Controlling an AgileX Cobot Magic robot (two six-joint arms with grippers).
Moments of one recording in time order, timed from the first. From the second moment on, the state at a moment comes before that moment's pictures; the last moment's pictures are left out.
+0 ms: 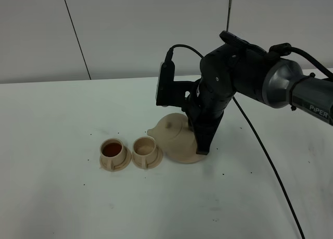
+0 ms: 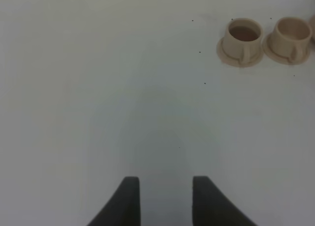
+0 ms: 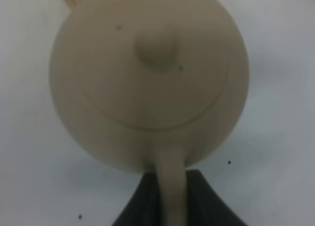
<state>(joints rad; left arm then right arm) 0.23 0.07 -0.51 -0.13 1.06 0.21 0.63 2.08 -1.73 -0.06 0.86 -0.89</state>
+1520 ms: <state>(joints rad) 0.23 0.07 -0.51 -0.13 1.06 0.21 0.79 2.08 -1.73 -0.48 0.90 -0.59</state>
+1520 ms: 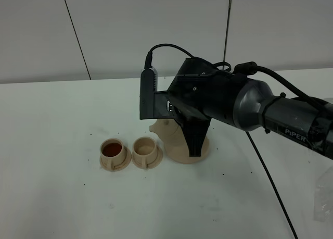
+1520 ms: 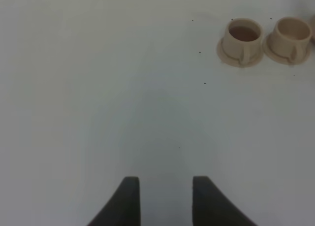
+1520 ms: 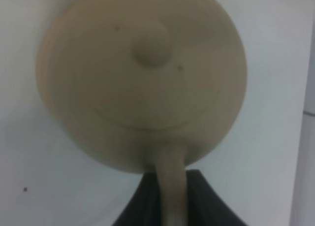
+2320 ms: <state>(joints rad) 0.23 0.07 -0.51 -0.13 1.06 0.21 0.86 2.08 -1.73 -0.60 0.95 -0.52</state>
